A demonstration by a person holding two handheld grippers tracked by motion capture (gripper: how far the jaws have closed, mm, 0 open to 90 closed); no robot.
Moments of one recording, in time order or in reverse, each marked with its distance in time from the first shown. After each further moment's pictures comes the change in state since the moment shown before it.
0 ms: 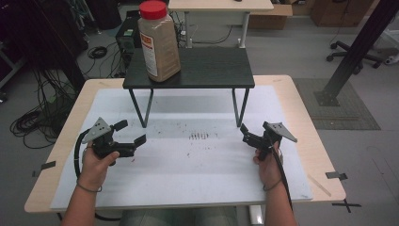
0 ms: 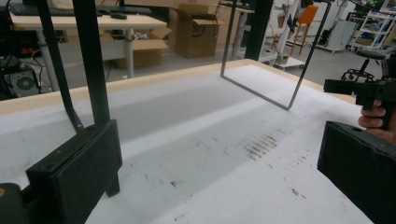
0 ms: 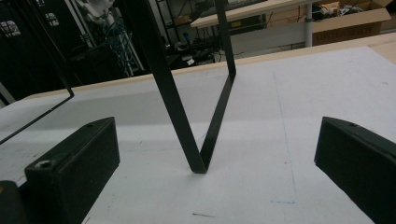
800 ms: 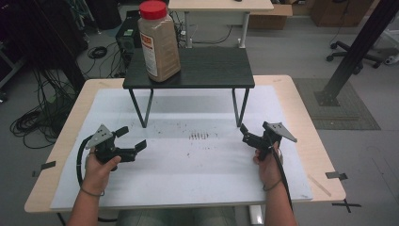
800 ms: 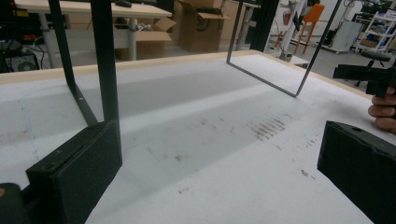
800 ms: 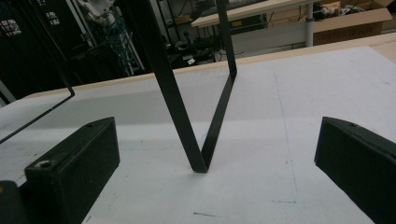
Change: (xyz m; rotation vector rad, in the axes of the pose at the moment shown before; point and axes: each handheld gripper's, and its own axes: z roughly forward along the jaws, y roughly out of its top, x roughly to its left) left arm 0.007 -0.029 0.000 0.009 0.018 -0.042; right arm 0.000 0.000 0.000 0.002 0.002 0.000
